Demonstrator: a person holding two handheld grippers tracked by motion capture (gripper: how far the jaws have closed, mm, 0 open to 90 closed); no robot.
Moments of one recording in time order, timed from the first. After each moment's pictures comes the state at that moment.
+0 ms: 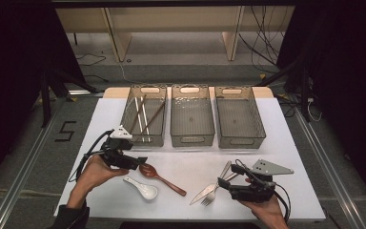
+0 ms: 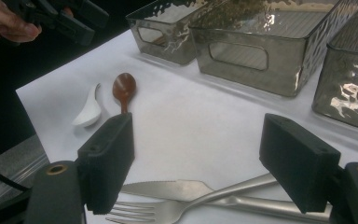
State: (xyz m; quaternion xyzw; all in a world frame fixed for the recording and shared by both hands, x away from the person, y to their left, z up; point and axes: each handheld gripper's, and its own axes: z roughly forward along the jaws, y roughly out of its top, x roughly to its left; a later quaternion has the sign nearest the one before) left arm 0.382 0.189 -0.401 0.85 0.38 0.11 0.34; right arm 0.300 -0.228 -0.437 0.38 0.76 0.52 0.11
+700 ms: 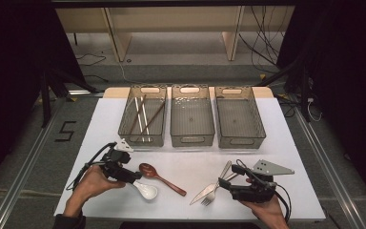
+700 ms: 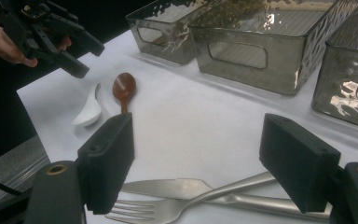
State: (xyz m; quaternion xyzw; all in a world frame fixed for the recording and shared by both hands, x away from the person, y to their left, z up) left arm 0.368 0.193 -0.432 0.88 0.37 0.09 0.28; right arm 0.300 -0.230 -0.438 0.38 0.76 0.52 0.11
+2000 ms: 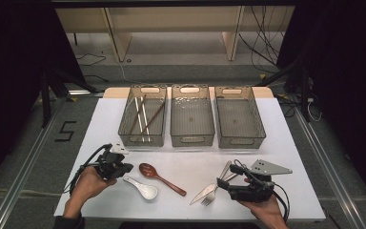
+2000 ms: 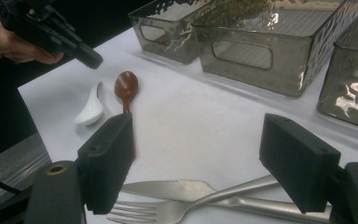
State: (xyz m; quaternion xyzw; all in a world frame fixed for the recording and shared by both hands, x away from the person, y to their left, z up) left arm 0.368 0.206 -0.442 0.88 0.37 0.10 0.26; right arm 0.301 -0.226 -0.438 0.37 0.76 0.52 0.11
